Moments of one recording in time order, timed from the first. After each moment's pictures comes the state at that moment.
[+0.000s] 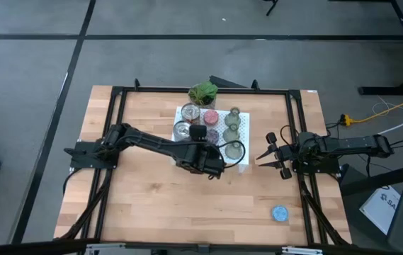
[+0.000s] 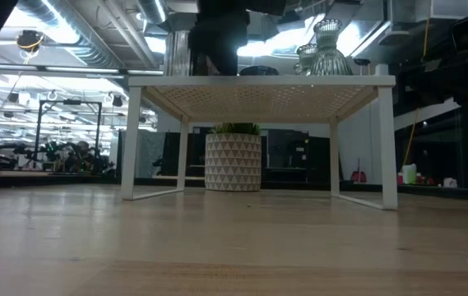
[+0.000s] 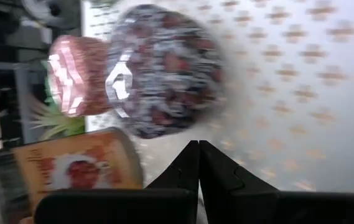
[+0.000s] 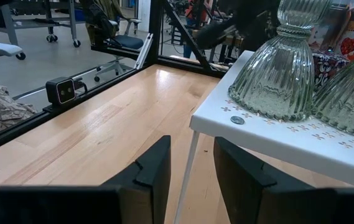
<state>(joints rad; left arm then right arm) -0.22 2.12 2.01 -1.39 -0.75 -0.18 0.07 0.19 0.01 0.05 -0.26 -0.15</state>
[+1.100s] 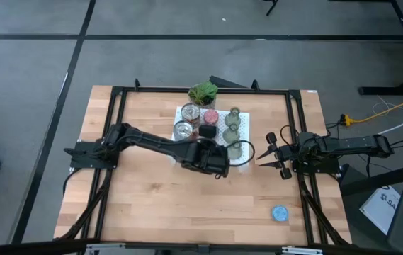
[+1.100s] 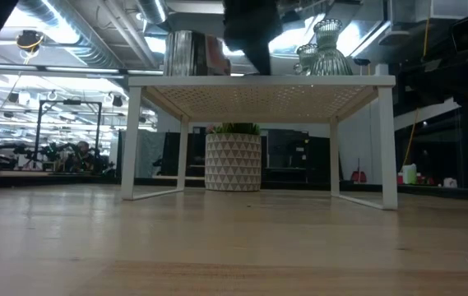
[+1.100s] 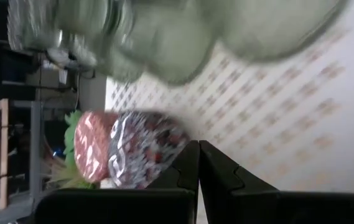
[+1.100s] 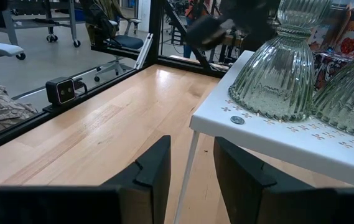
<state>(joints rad) -0.21 2.12 2.01 -1.14 -0.79 0.00 0.07 0.19 0.01 0.05 -0.26 -0.15</state>
